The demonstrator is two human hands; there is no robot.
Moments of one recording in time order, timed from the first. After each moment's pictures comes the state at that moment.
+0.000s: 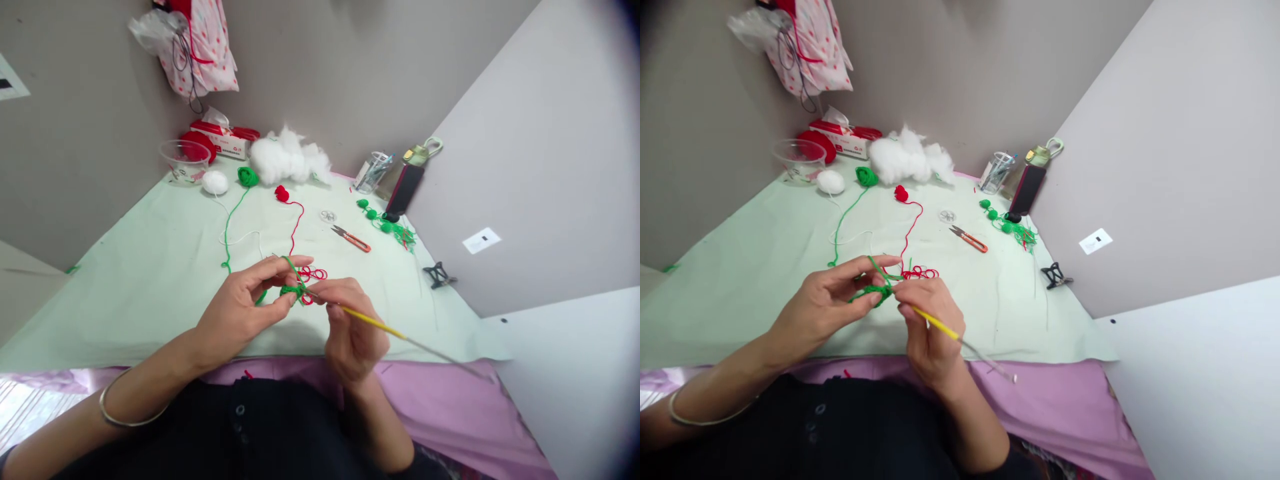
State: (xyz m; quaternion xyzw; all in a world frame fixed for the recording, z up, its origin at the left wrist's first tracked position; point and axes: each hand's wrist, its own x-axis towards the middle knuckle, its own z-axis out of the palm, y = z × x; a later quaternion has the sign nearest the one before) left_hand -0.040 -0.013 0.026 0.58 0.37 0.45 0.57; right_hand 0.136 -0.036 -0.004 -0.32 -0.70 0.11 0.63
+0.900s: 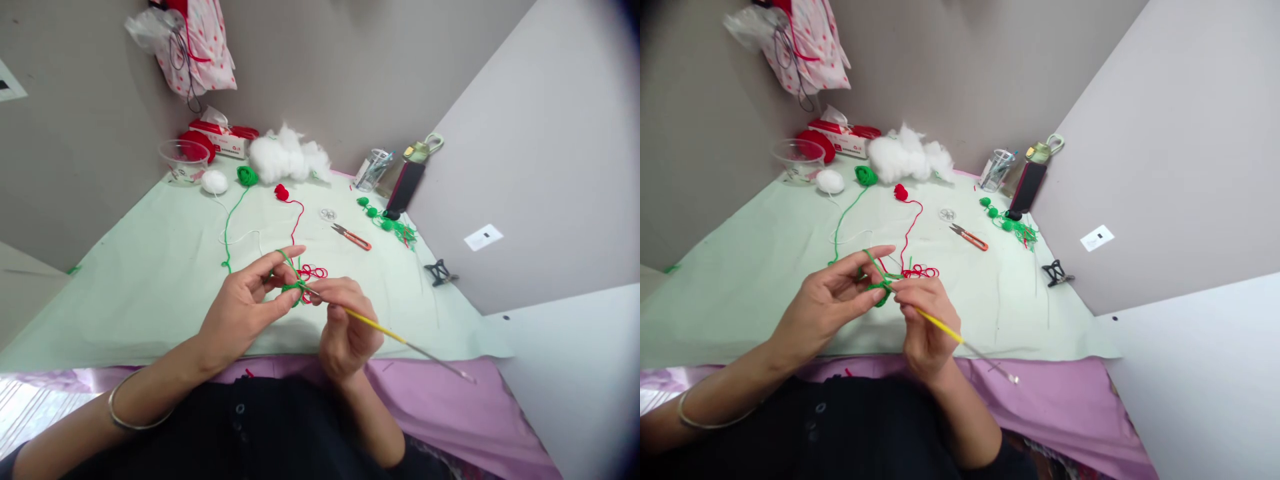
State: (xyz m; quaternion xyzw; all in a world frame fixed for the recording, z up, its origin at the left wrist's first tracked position) left_hand -0.031 -0.016 0.022 0.50 0.36 0.50 0.61; right_hand 0.121 -0.029 -0.015 -0.32 -0.65 0.06 0.69
